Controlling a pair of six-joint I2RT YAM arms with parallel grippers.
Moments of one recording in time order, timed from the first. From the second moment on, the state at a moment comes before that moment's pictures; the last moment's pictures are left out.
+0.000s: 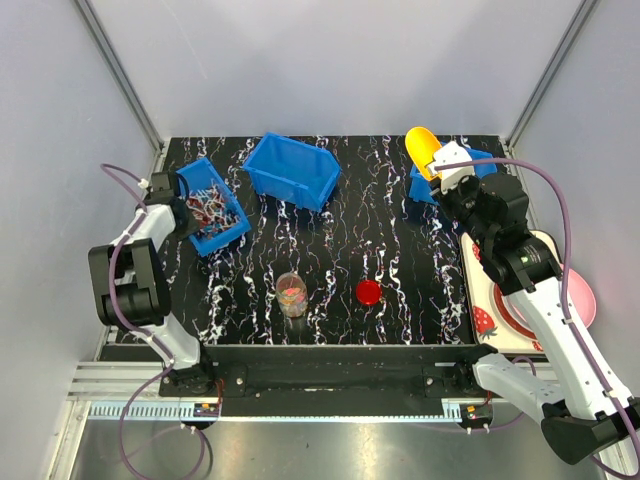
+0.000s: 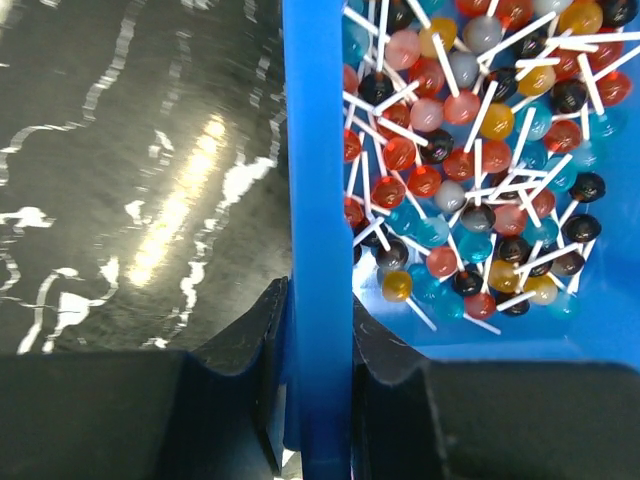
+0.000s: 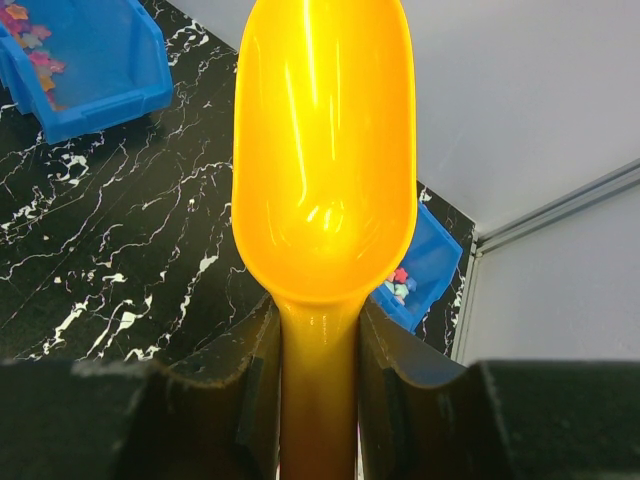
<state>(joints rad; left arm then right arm) 0.19 1.67 1.11 -0.45 -0.12 -0.39 0.38 0.95 1.17 -0.44 0.11 -0.46</state>
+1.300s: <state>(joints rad) 0.18 2.03 1.95 -0.77 0.18 0.52 0.38 0.93 1.17 -0.44 0.11 -0.46</state>
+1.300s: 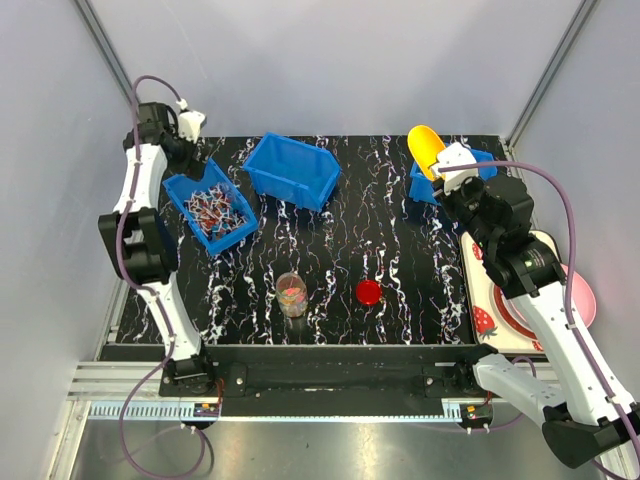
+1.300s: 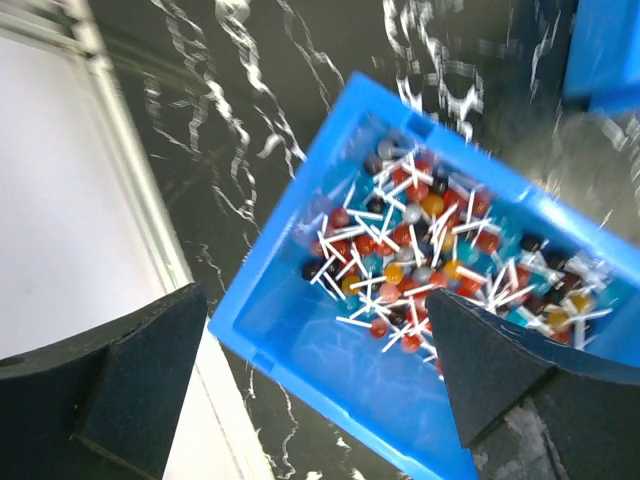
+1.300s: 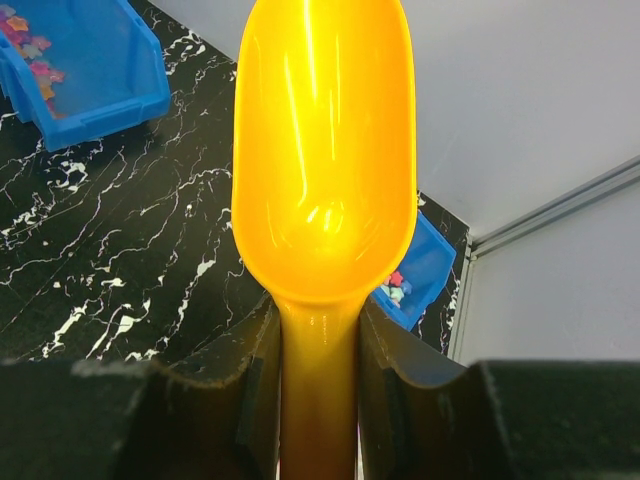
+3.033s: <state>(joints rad) 0.19 2.05 1.68 -0.99 0.11 0.40 0.63 1.47 1.79 -0.89 0.00 -0.50</state>
